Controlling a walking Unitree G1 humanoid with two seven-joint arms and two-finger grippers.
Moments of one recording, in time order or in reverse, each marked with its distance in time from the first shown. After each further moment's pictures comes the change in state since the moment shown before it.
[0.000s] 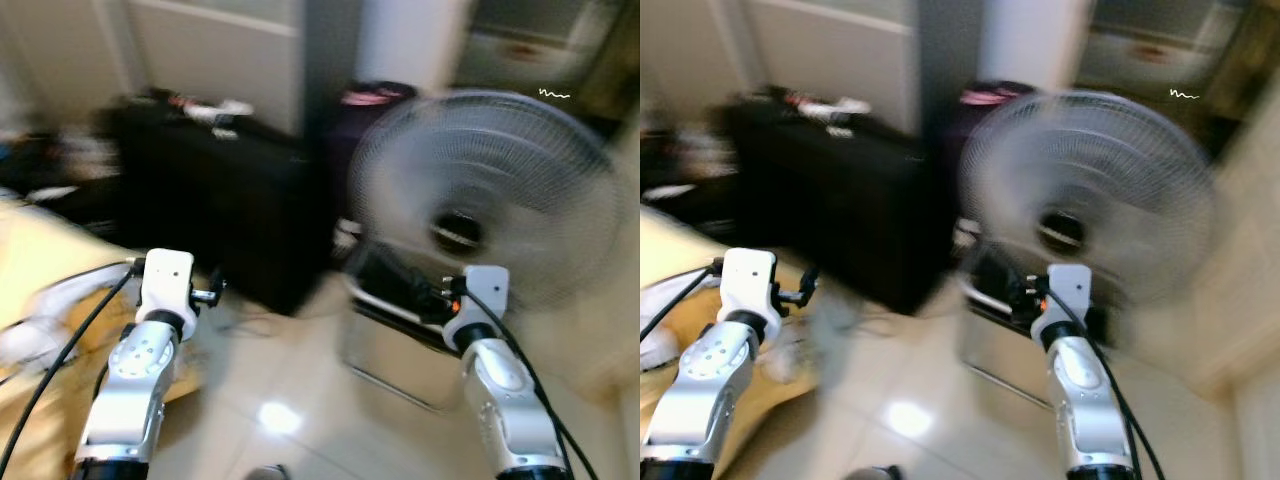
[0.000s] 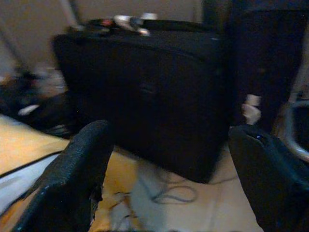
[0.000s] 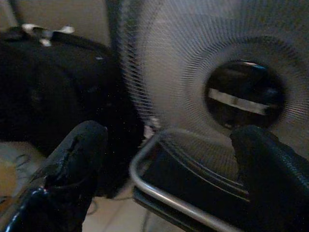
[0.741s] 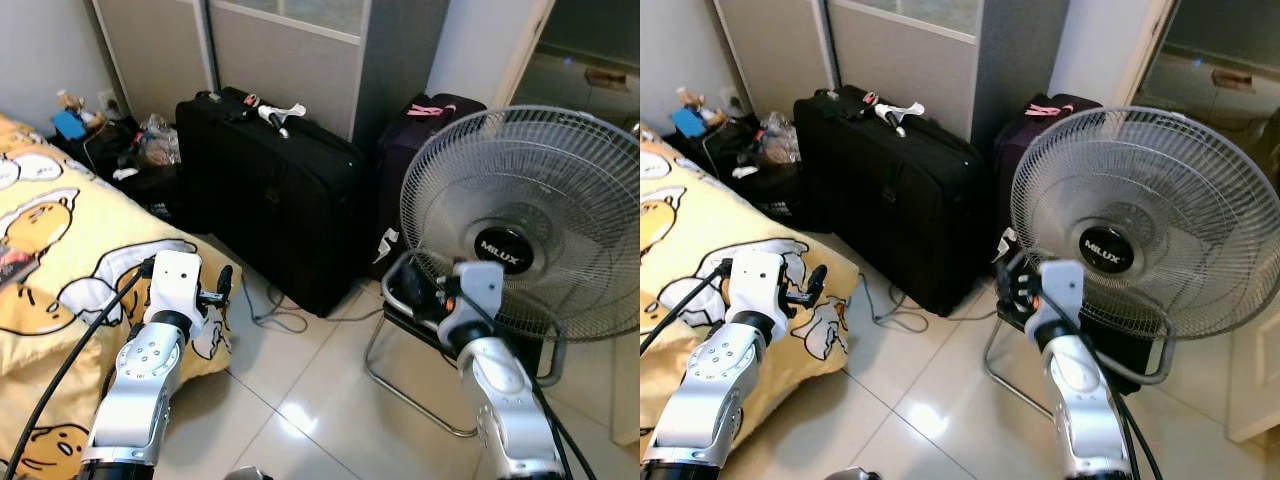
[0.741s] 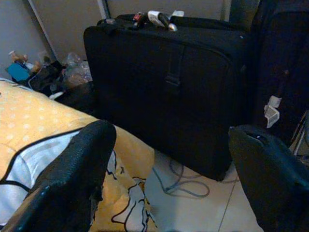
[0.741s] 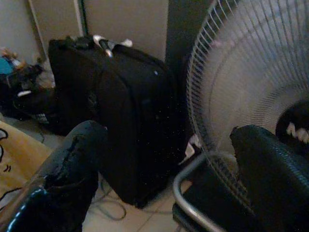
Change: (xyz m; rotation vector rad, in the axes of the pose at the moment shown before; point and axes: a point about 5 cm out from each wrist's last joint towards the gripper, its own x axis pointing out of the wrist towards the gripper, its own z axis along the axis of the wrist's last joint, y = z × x) left arm -0.001 -0.007 -0.002 0.007 -0.001 -0.026; right arm -0.005 0.011 0.002 -0.010 -0.046 0.079
